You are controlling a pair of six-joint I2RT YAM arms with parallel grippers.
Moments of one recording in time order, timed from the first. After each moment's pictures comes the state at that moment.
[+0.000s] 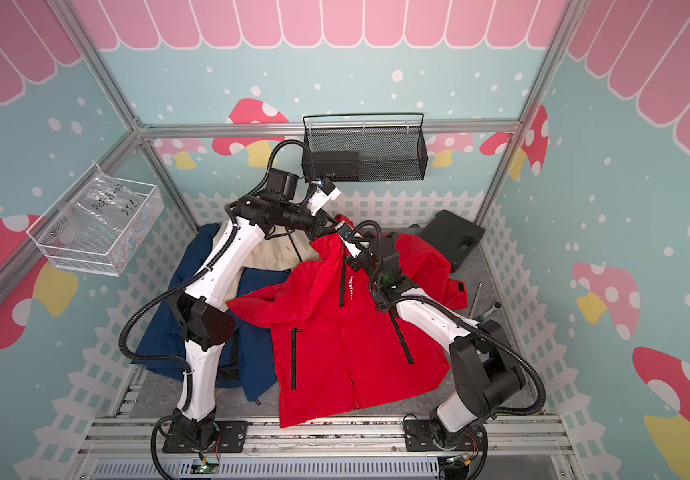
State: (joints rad) left arm -0.43 2.19 2.47 -1.00 0.71 0.24; right arm 0.52 1.56 1.07 0.39 0.03 -0.50
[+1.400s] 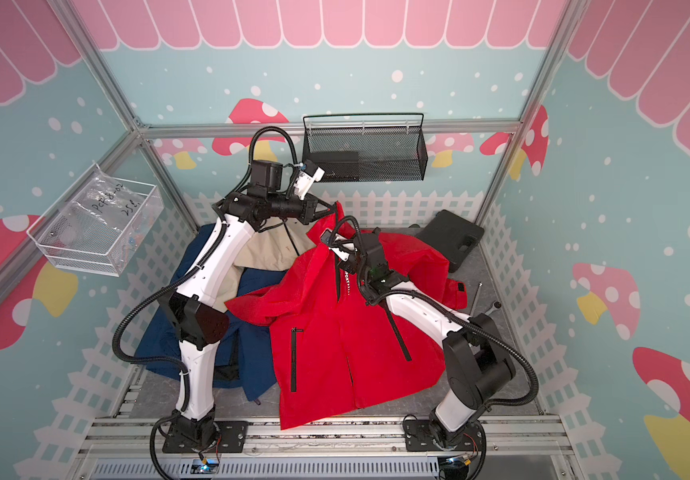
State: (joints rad) left arm -0.36 2.17 2.47 -0.79 0.73 0.01; right arm 0.57 1.63 1.19 0.14 0.11 -0.66
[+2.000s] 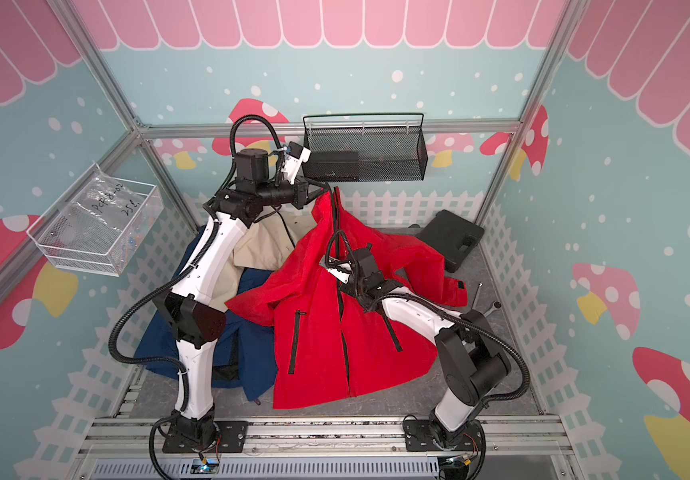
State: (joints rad) left arm -0.32 2.17 2.50 -0.61 0.72 -0.09; right arm 0.59 1.64 1.11 -0.03 0.08 -0.67
